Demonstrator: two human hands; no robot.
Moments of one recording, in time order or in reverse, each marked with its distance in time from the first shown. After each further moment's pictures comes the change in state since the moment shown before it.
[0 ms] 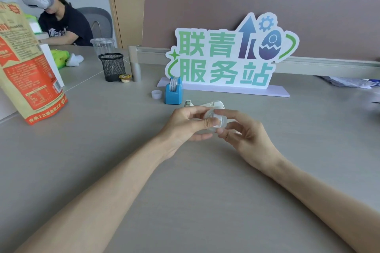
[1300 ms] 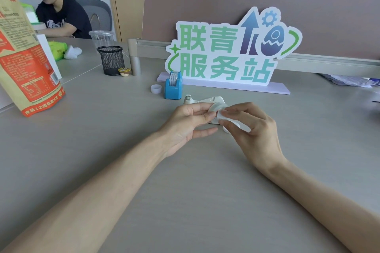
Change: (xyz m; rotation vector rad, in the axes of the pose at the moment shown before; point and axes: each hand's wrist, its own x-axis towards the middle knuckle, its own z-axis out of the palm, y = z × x) left_hand 0.000 -0.003 0.003 -0.174 -0.066 -0.069; right_hand -0.002 0.010 0.000 -0.399 0.312 -0.340
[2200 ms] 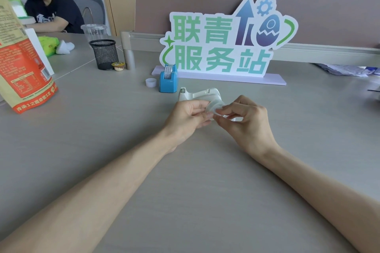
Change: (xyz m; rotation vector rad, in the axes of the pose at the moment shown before) left_hand 0.005 -0.018 0.011 0.298 0.093 0.134; right_hand 0.002 0.006 0.002 0.015 -0.072 0.197
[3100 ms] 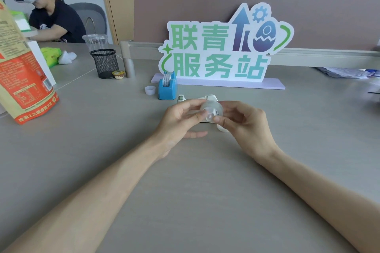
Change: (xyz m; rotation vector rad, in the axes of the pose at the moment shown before) left_hand -0.005 0.008 -0.013 -0.097 0.002 0.007; right_hand 0.006 -0.008 -0.008 0.452 -0.113 0.263
